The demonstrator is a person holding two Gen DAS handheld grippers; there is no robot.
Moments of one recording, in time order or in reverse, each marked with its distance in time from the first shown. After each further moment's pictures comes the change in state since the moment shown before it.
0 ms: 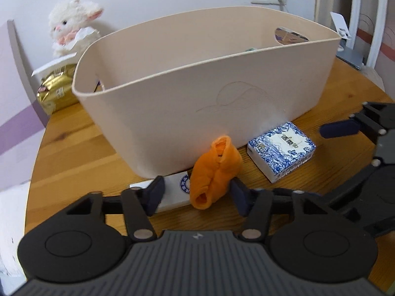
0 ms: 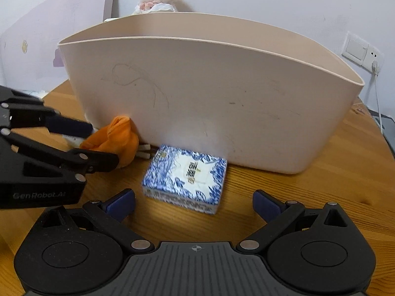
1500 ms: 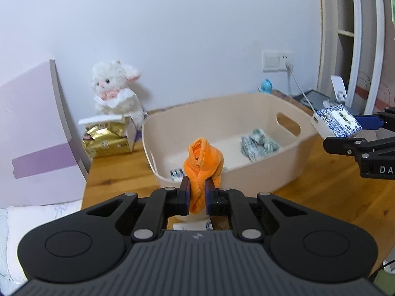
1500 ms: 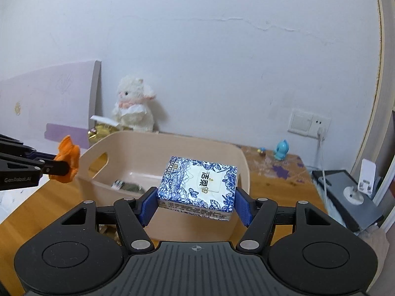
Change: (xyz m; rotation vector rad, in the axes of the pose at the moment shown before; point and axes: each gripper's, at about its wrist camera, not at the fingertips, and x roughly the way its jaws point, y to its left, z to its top) left arm -0.124 0.027 0.030 -0.084 -0.243 0.058; right arm -0.155 -0.037 0.048 0.033 -0.348 -0.117
